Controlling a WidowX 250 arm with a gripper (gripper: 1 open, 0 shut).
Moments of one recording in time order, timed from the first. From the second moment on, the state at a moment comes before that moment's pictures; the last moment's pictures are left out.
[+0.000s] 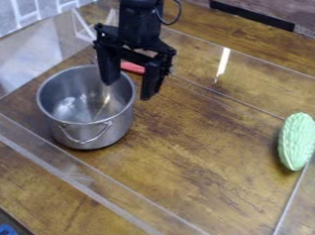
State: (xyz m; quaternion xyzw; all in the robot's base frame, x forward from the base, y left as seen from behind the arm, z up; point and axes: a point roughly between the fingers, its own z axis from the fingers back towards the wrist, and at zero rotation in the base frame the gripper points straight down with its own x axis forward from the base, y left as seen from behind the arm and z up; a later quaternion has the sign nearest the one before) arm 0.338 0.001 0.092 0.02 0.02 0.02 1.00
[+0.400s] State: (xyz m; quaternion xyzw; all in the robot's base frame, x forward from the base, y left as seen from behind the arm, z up) arm 0.340 0.002 0.082 0.02 0.02 0.01 1.00
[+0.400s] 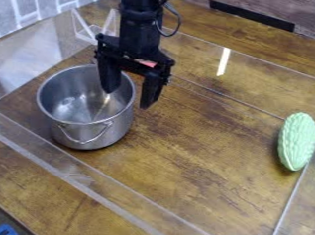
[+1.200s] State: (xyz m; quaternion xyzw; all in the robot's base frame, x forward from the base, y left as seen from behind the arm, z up) arm 0.340 0.010 0.054 0.02 0.01 0.00 1.00
